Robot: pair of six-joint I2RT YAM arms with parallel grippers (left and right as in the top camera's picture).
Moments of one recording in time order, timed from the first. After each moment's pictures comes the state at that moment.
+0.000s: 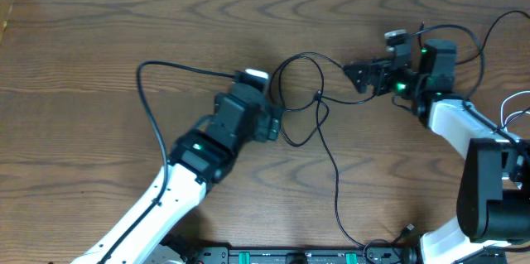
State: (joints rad) left arm -0.57 1.22 0.87 -0.43 -0.13 -0.27; right arm -0.01 1.76 0.90 0.17 -0.70 0.11
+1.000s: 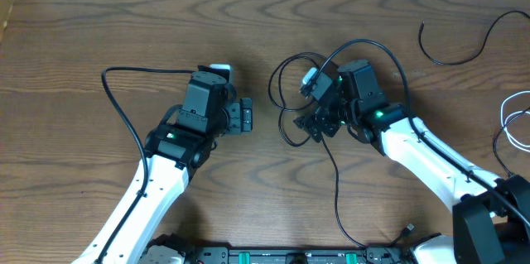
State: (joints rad) left arm -0.36 1.22 0.87 -0.52 -0.03 -0.28; right arm 0.44 1.58 0.90 -0.21 -0.36 -0.35
